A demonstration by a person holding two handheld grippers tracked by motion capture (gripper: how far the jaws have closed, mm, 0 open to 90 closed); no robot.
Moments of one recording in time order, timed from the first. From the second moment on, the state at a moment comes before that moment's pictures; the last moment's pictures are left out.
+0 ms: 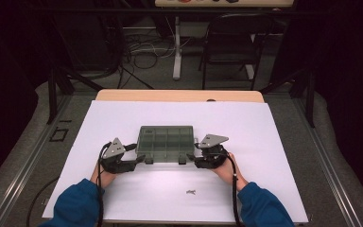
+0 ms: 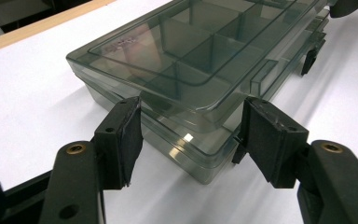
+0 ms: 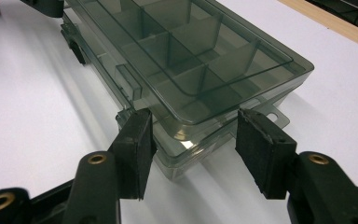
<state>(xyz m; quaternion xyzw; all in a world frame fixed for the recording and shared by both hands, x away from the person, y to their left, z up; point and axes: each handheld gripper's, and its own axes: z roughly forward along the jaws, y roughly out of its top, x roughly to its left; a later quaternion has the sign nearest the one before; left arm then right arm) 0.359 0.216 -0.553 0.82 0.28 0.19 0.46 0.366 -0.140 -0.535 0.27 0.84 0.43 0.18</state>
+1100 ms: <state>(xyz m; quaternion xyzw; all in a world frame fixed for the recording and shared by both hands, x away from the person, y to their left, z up) 0.362 0.214 -0.546 0.80 0.25 0.26 0.48 0.365 -0.139 -0.523 0.27 0.83 0.45 0.21</state>
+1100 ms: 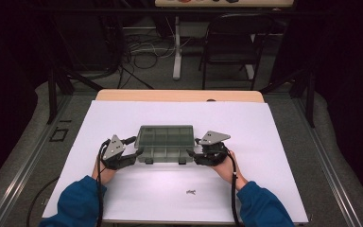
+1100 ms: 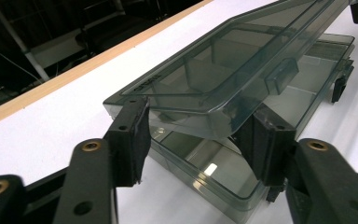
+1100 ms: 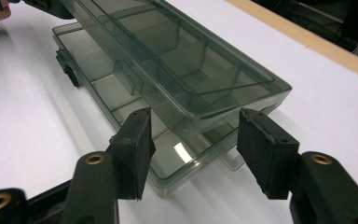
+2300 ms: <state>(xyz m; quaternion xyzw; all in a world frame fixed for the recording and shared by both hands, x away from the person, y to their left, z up) 0.378 0.216 -0.535 0.78 0.27 0.26 0.50 0.366 -0.137 -0.516 0.23 0.82 0.44 0.29</state>
